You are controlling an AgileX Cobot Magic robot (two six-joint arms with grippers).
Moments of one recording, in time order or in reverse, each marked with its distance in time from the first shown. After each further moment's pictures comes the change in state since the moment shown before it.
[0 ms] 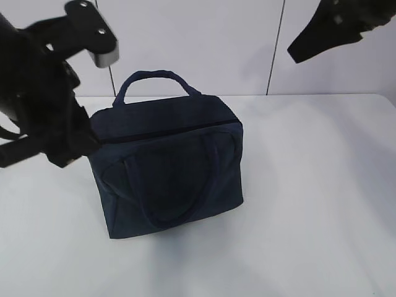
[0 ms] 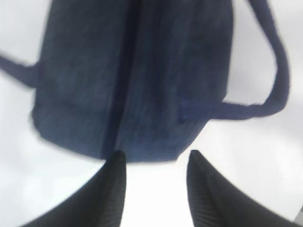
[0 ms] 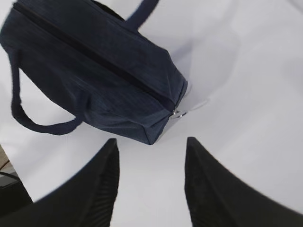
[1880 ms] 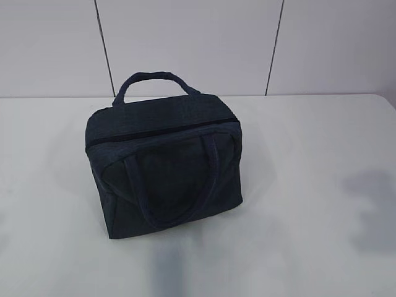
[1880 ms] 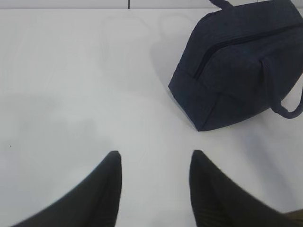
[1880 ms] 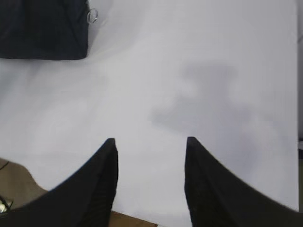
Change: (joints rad) left arm 0.448 -1.249 0.569 -0.141 0.132 -0.482; right arm 0.078 -1.277 0.885 -0.555 -0.076 0.718
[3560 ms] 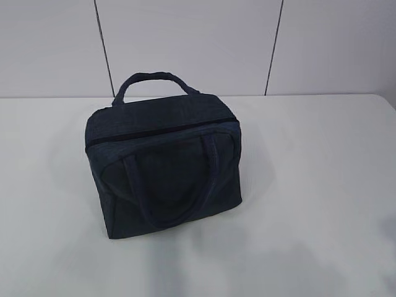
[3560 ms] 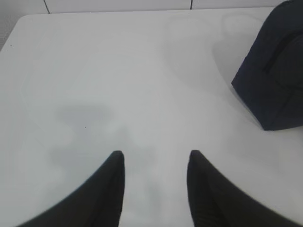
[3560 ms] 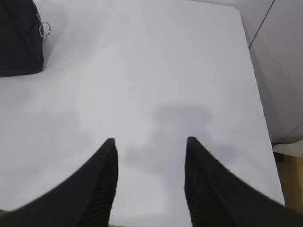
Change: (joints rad) left arm 0.025 -0.180 0.055 0.220 0.094 -0.059; right arm 0.000 -0.366 0.213 -0.155 -0.010 0.135
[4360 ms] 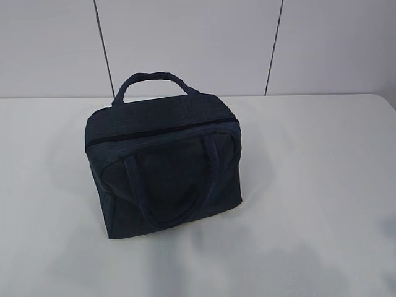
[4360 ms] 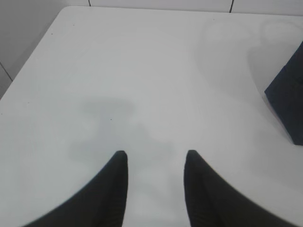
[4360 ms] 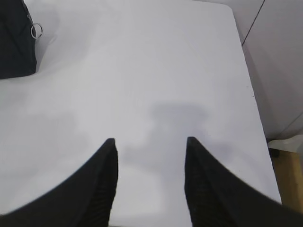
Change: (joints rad) left arm 0.160 0.000 0.000 0.001 0.000 0.000; right arm -0.034 0.000 0.000 0.000 0.000 0.002
